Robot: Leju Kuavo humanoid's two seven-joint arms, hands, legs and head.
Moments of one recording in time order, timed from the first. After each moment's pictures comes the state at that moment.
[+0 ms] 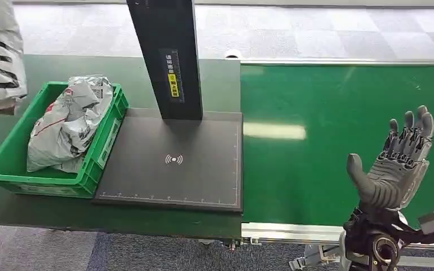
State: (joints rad) left arm -1.25 0.32 0.30 -0.59 -0.87 0.30 -0.09; right arm -0.13 0.14 -0.09 -1.69 -0.03 0.21 -0.52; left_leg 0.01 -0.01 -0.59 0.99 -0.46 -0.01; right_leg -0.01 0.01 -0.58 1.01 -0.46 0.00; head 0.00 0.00
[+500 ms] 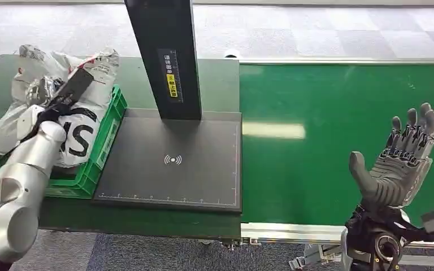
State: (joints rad) left arm -0.99 0.17 0.11 -0.40 -1.11 0.28 0.06; right arm -0.15 0.14 -0.10 -1.69 -0.03 0.23 -0.52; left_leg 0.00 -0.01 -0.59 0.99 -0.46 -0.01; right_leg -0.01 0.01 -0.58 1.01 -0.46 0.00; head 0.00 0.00
